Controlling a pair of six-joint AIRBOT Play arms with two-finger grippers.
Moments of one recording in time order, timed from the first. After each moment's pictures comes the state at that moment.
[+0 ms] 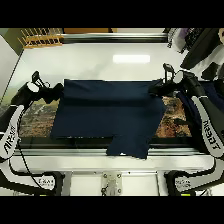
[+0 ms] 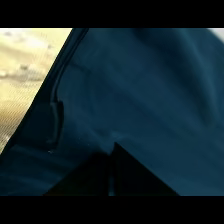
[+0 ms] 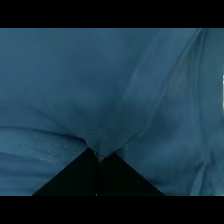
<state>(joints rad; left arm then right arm) 0.15 -1.60 1.19 1.11 -0.72 -1.70 0.02 -1.63 1.39 -1.30 1.02 1.60</state>
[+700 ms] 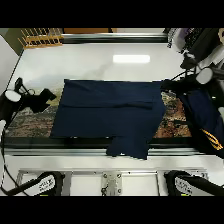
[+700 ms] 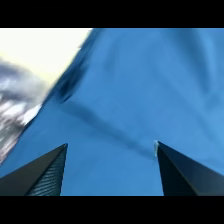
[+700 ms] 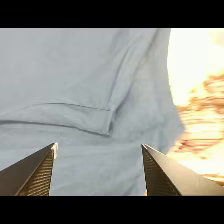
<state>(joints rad) 0.31 -1.26 0.95 1.11 -0.86 -1.72 -0.04 -1.26 1.31 -1.36 1.09 1.62</state>
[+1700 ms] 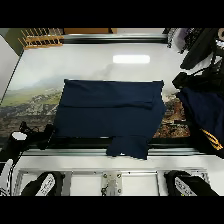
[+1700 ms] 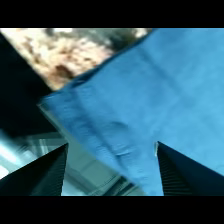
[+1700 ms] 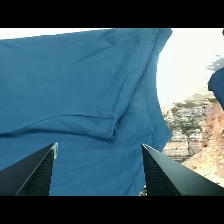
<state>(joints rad) 0.44 -0.98 0.36 1.05 -0.78 -1.80 -0.05 -1.04 1.29 -1.36 1.10 1.62</state>
